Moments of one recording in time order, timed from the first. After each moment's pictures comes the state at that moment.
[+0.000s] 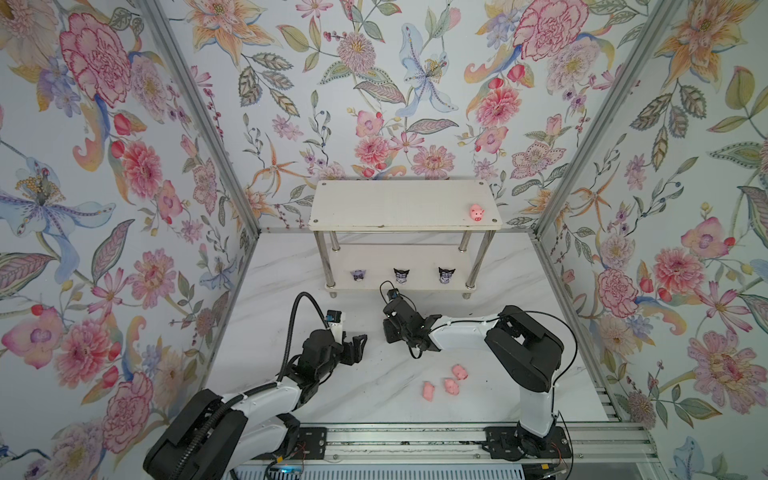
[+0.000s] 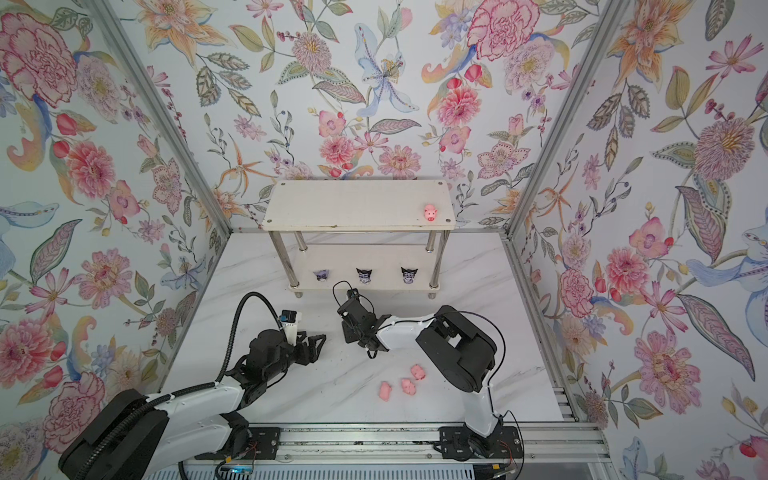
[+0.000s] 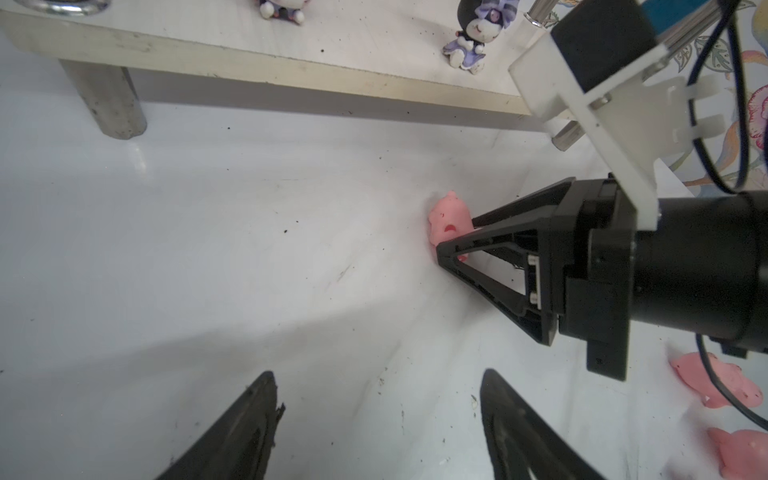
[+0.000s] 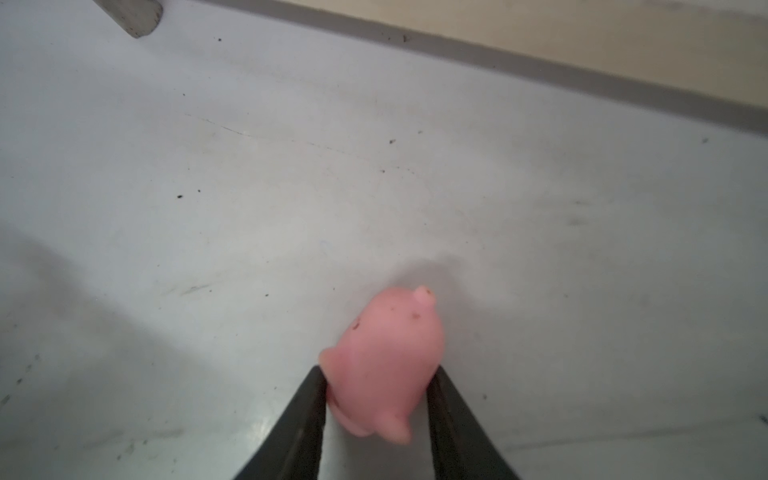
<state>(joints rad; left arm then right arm) -0.53 1.13 0.16 0.46 0.05 -0.39 0.93 1.95 1.09 -0.02 0.25 0.47</state>
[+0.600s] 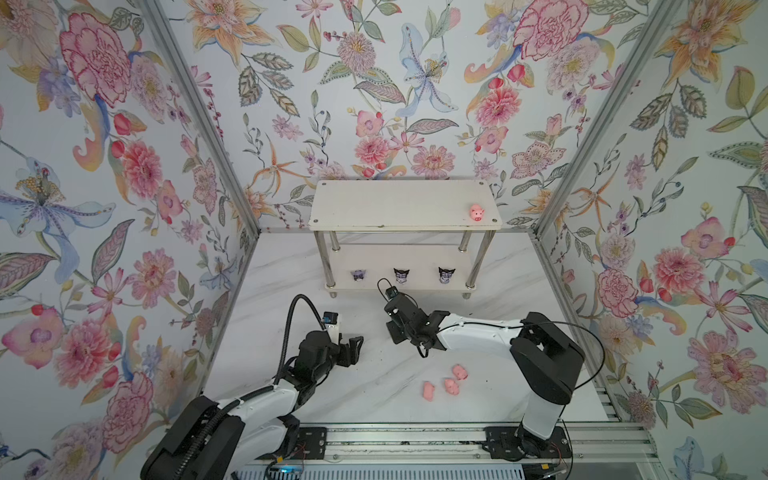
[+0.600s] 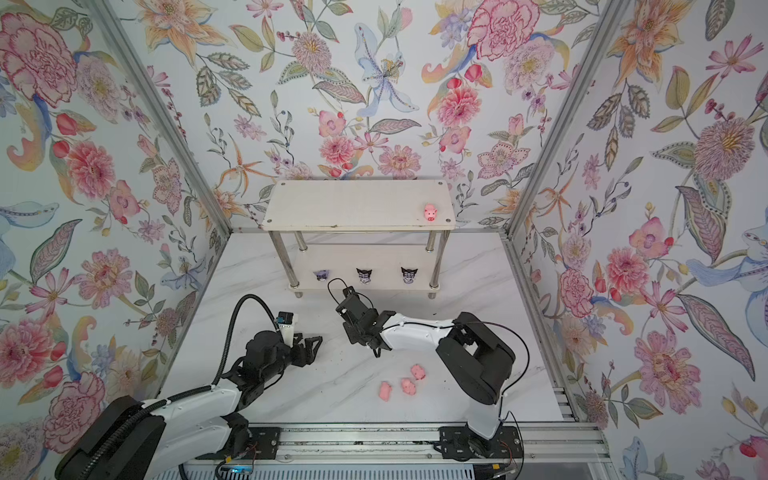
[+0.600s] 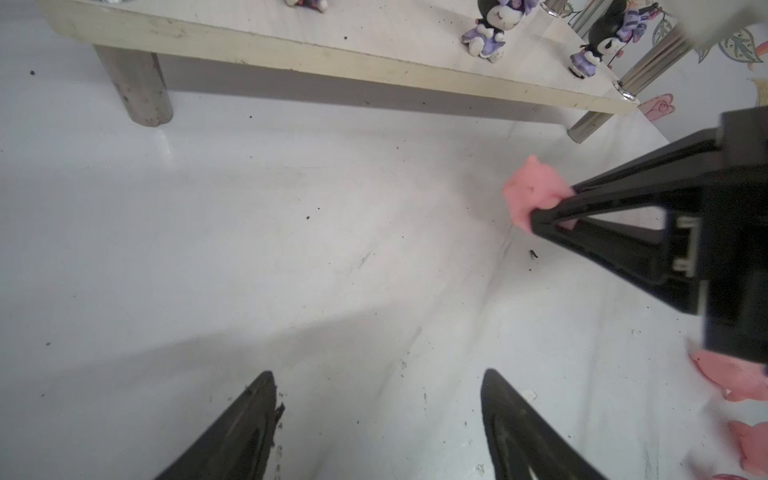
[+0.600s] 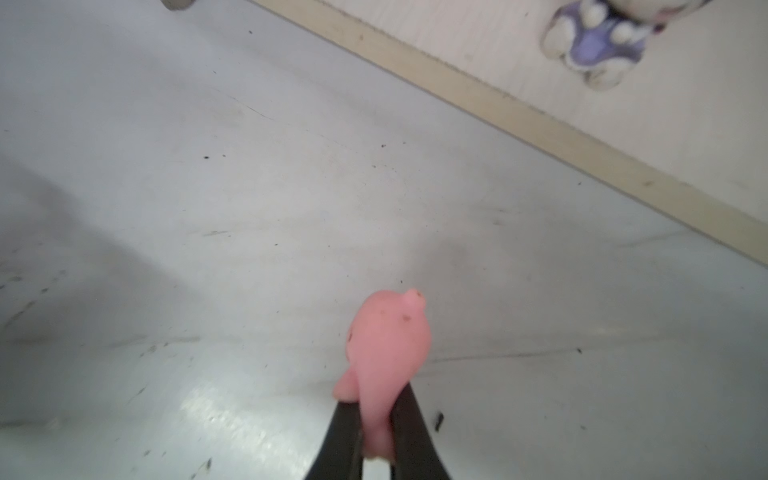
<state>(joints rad) -0.49 1.10 0.14 0.43 0.08 -0.36 0.96 1.75 1.11 -0.27 0.30 0.31</state>
